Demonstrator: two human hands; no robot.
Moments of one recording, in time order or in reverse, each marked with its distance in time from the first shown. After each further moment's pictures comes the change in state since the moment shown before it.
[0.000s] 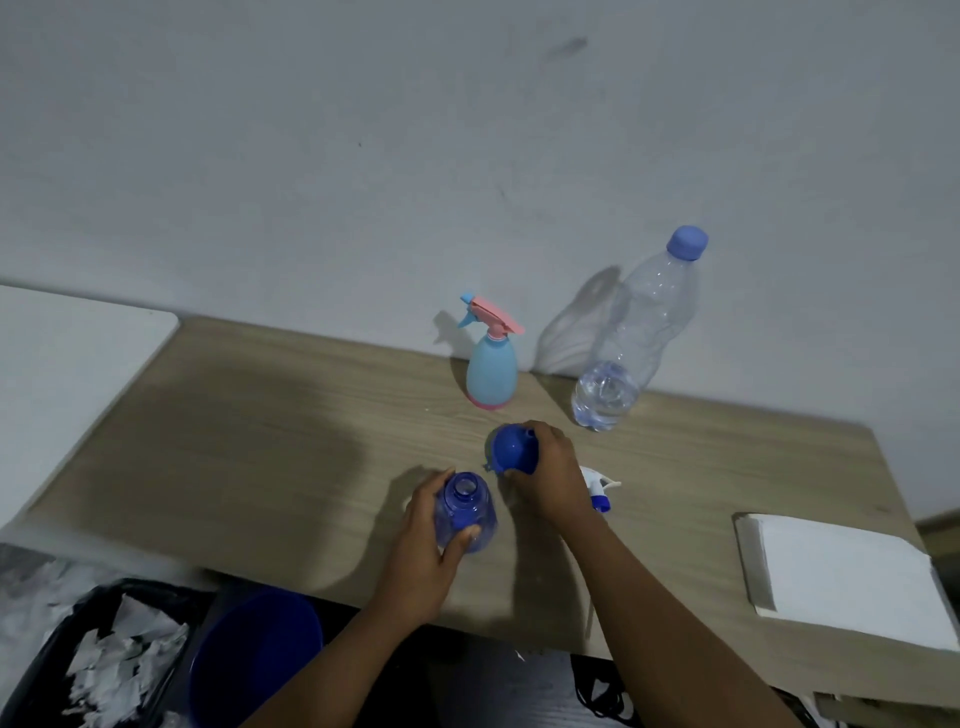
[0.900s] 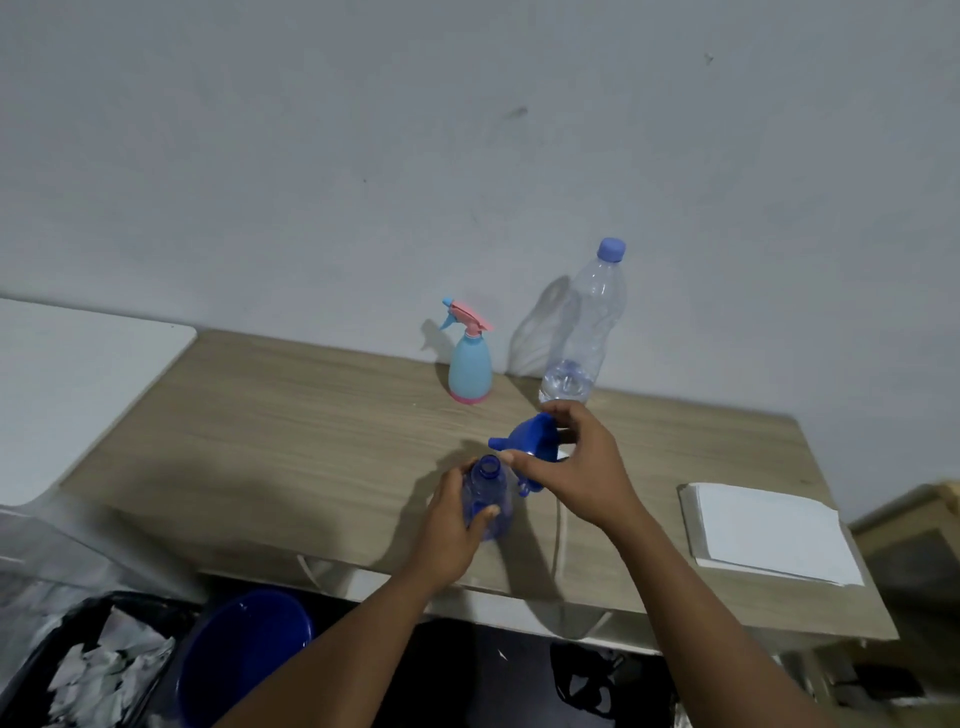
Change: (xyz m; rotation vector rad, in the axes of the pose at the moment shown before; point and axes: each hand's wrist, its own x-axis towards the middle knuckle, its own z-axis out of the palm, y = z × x) left_hand -0.031 0.018 0.046 0.107 -0.033 0.049; right_hand -0.123 -0.062 -0.111 0.249 0.068 -0.129
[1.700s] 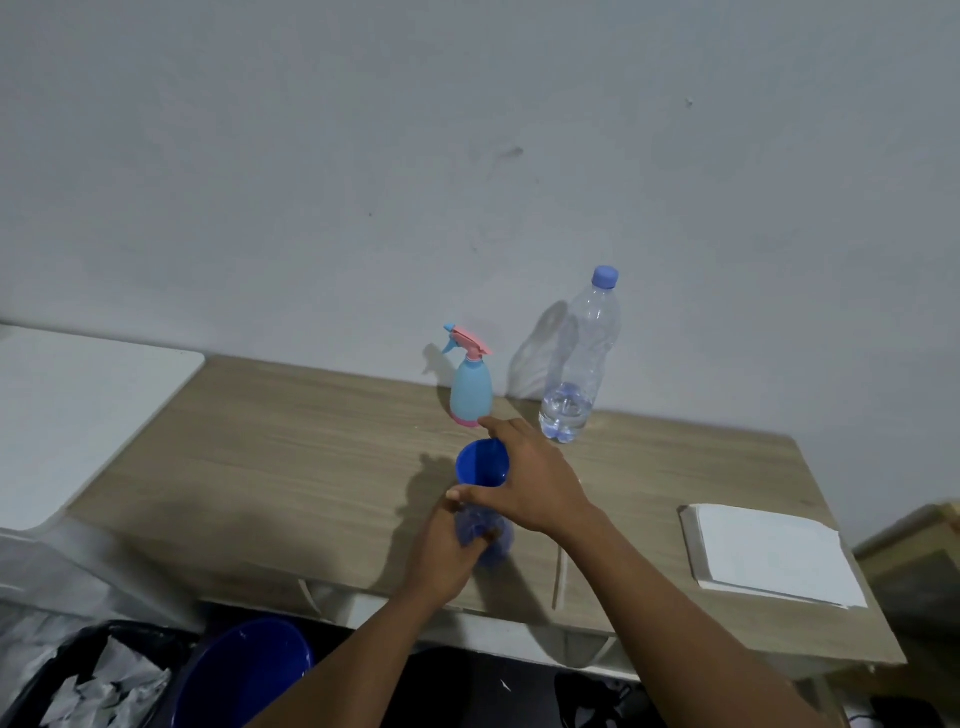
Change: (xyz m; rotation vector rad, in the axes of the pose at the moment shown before) left_hand -0.002 0.016 -0.006 -0.098 -0.012 -0.162; right_hand 0.013 -0.029 0.034 -0.557 -0.206 -0.214
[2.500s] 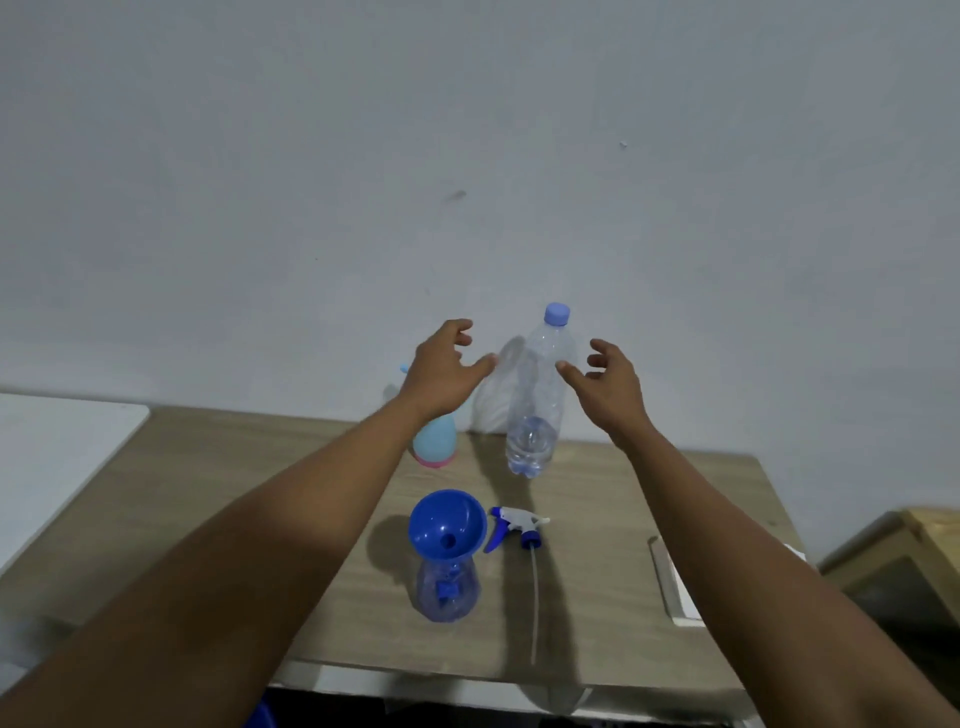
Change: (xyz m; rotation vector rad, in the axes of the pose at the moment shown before) left_hand 0.150 0.213 -0.035 0.208 0.072 0.299; right_hand 0.086 0.115 -0.115 0.478 0.443 0.415
